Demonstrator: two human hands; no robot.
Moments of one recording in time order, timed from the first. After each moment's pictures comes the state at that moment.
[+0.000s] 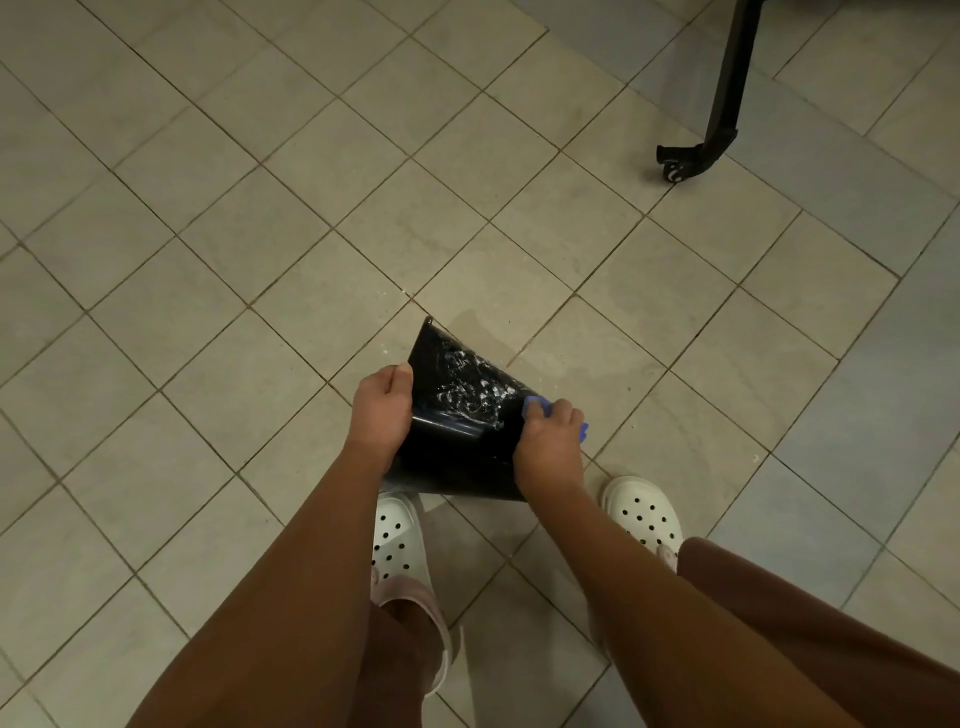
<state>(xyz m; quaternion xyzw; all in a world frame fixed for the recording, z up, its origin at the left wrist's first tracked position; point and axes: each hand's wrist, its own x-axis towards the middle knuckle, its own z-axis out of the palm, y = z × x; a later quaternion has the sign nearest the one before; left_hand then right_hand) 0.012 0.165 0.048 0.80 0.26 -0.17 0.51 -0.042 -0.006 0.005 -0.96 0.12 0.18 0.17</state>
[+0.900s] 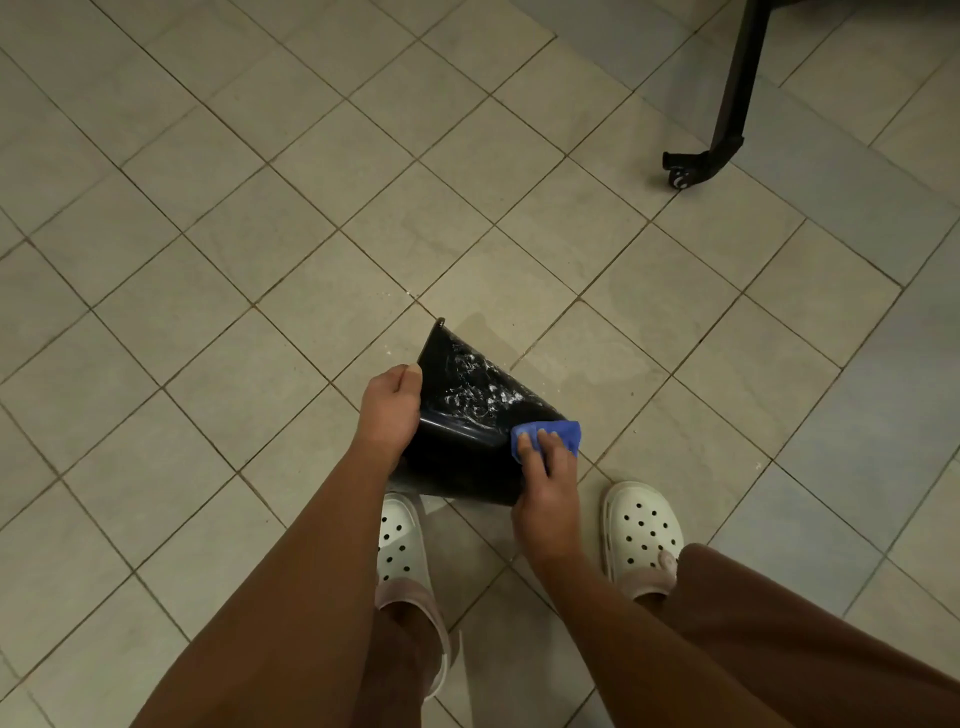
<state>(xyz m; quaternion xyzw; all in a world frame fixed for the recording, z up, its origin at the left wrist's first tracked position) 0.013 0.163 0.048 0.81 0.25 -0.18 0.51 -0.103 0.000 -0.026 -0.95 0.06 0.00 0.31</state>
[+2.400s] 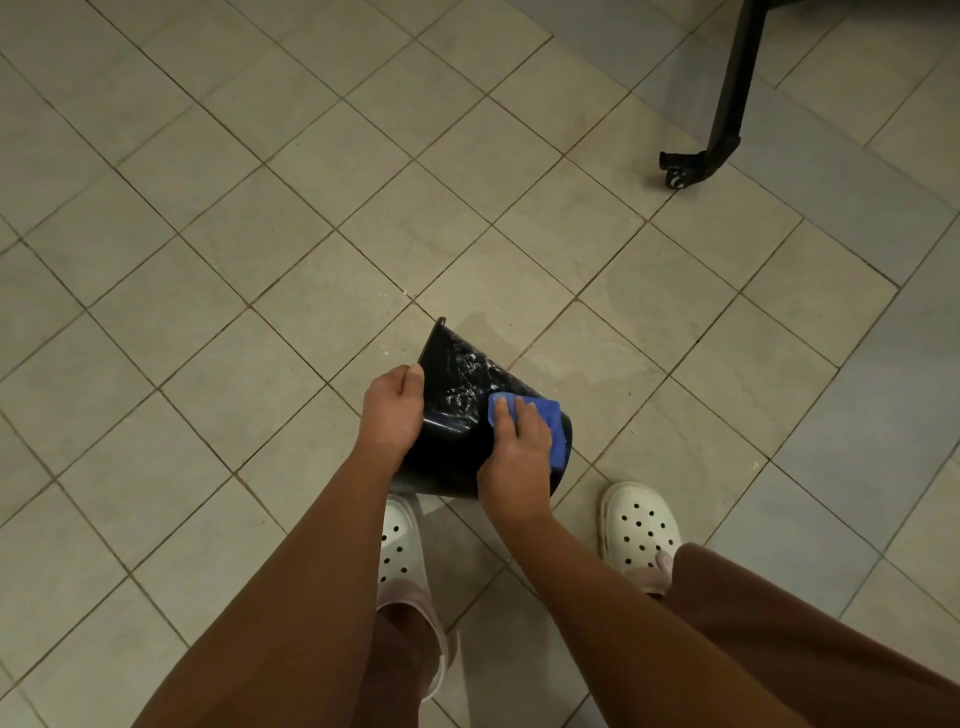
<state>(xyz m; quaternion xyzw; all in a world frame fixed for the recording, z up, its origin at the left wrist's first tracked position) 0.013 0.159 0.039 0.82 0.23 -0.16 0.50 -0.058 0.033 0.015 -0.94 0.12 0.10 0.29</state>
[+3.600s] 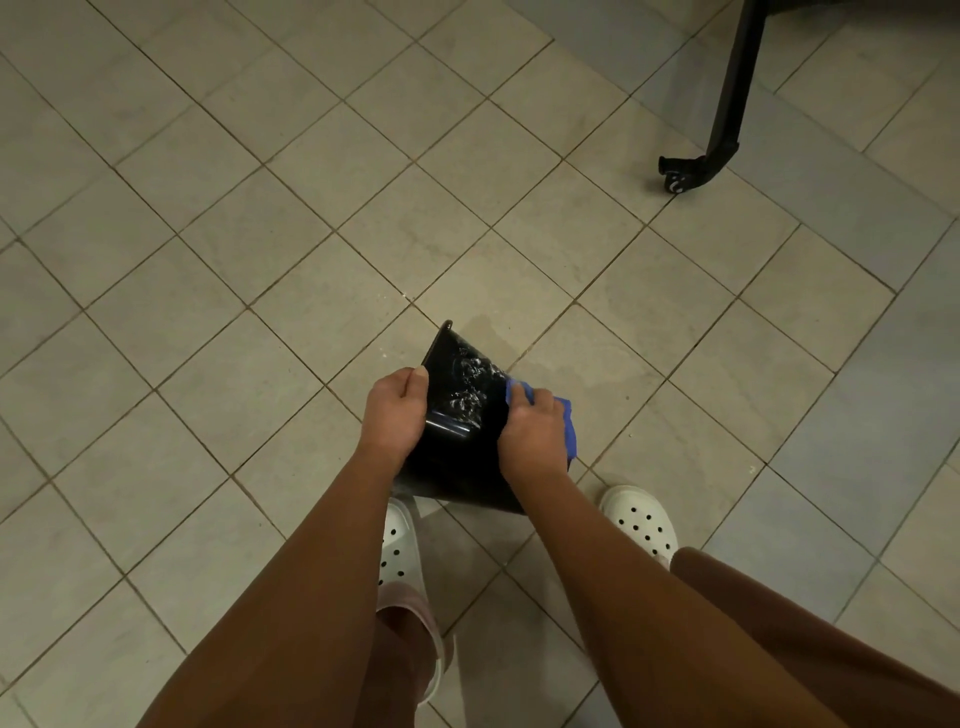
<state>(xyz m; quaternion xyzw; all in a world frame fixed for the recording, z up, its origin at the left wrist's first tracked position) 0.014 0.157 0.044 0.81 0.24 -0.17 0.51 -0.018 0.007 0.010 -0.94 0.15 0.19 0.23</state>
